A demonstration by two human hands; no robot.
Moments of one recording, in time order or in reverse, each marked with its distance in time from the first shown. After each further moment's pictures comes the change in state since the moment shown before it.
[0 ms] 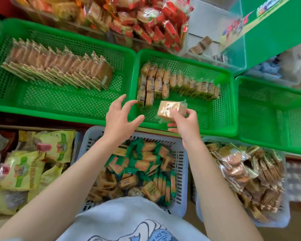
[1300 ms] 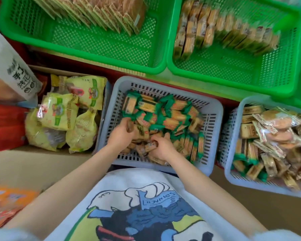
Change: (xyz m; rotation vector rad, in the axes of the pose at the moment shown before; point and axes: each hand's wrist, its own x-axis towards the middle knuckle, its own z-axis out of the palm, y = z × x) left_hand -0.151 -0.162 0.062 -0.073 -0.289 -0.526; right_hand -0.092 0.227 0.093 -1.050 -0.703 0.097
